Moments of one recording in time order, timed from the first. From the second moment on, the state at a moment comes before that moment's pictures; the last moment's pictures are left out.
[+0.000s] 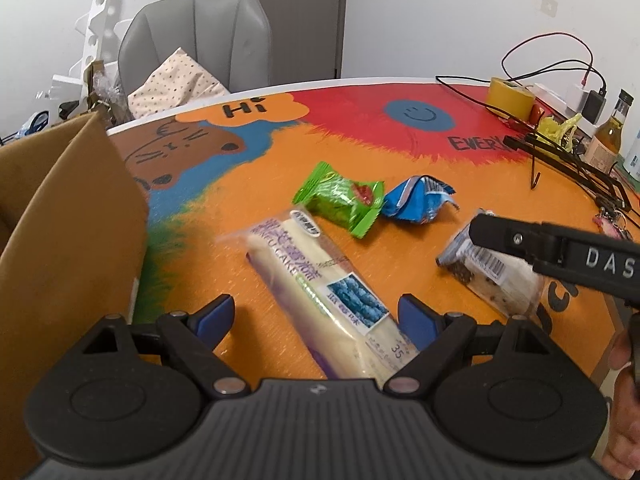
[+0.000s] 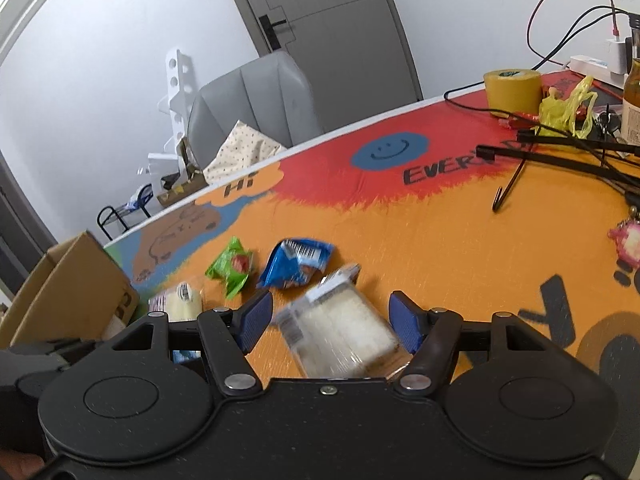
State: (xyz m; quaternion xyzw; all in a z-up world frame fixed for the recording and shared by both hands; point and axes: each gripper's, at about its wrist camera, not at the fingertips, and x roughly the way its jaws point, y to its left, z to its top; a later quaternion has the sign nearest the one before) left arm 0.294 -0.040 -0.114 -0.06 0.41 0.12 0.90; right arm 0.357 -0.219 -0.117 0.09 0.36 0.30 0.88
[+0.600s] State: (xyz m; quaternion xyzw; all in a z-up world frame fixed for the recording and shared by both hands) left arm 0.262 -0.035 -0.112 -0.08 0.38 0.08 0.92; right arm 0.308 -0.224 -0.116 0.05 0.37 0.26 0.89
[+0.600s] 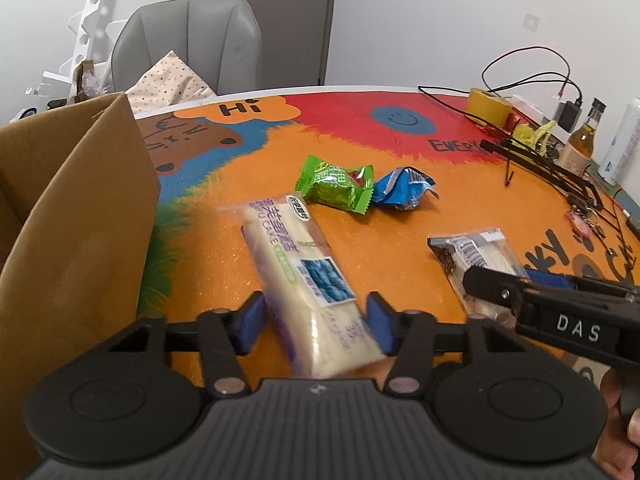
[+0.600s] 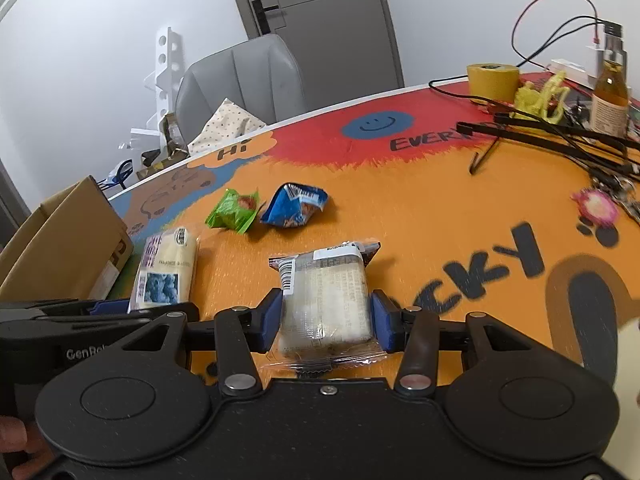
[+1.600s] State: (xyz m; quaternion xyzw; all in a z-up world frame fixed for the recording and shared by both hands) left arm 0.222 -0.037 -0.111 -0.04 0.40 0.06 0.91; right arm 0.264 -0.212 -0.111 0.01 0.38 0.23 0.90
